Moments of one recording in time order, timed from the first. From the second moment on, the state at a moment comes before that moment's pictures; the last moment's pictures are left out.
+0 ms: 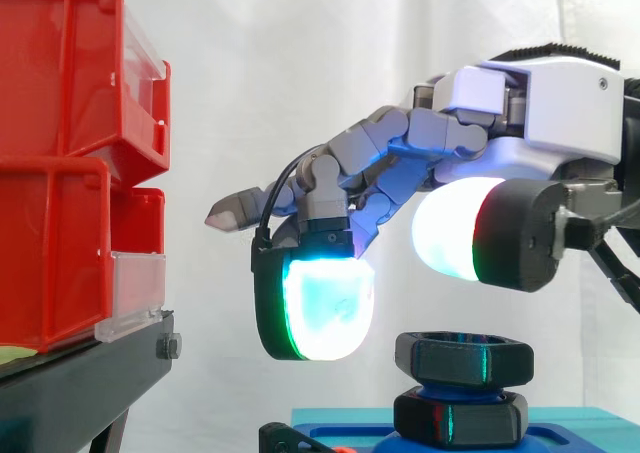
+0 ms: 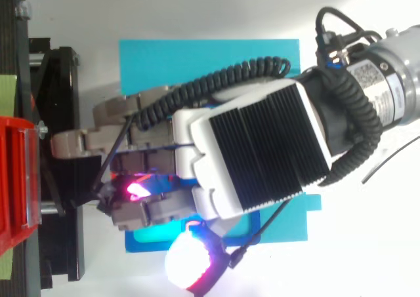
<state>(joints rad) 0.03 -2.31 -1.08 -2.78 -1.98 -1.57</state>
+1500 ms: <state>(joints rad) 0.03 -2.31 -1.08 -2.84 -2.02 -1.59</state>
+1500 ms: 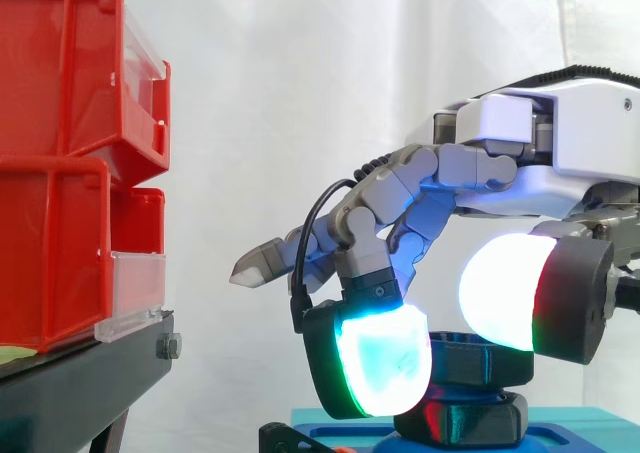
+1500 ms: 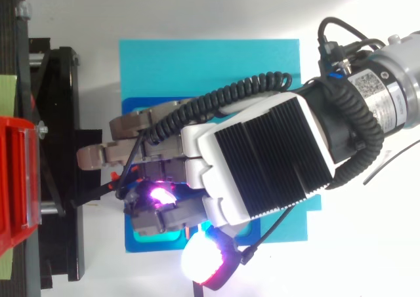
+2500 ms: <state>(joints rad) -0.06 -2.31 -1.08 -2.76 -2.13 -1.59</state>
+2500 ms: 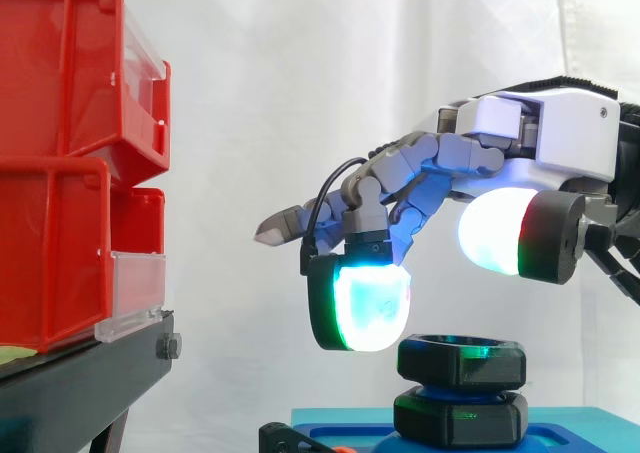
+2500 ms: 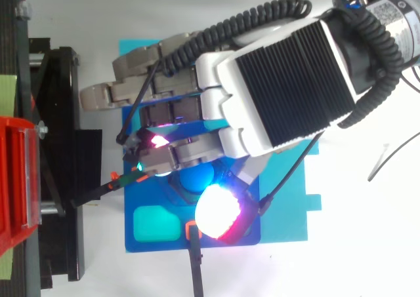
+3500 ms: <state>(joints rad) 0.01 -2.33 -1.09 -2.70 -2.03 -1.60</state>
